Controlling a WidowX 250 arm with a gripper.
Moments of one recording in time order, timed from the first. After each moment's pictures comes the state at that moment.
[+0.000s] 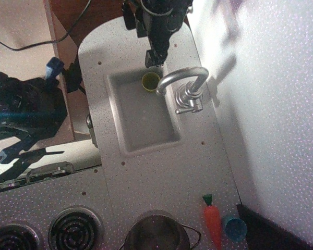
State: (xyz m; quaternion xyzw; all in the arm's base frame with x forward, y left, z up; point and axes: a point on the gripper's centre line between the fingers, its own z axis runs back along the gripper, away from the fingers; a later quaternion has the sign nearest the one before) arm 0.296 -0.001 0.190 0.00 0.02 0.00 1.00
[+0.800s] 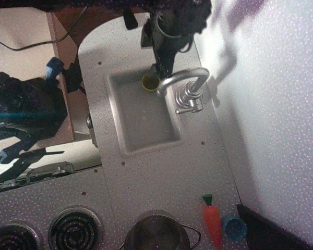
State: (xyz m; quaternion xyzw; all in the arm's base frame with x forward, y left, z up) arm 0.304 -0.020 0.164 0.02 0.07 -0.02 1.00
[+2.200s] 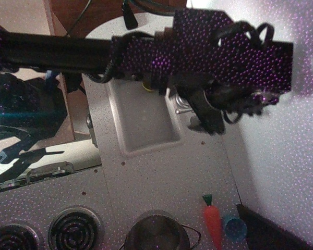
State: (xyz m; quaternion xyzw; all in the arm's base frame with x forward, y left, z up) arm 0.327 -0.121 0.197 0.04 0.03 0.18 0.98
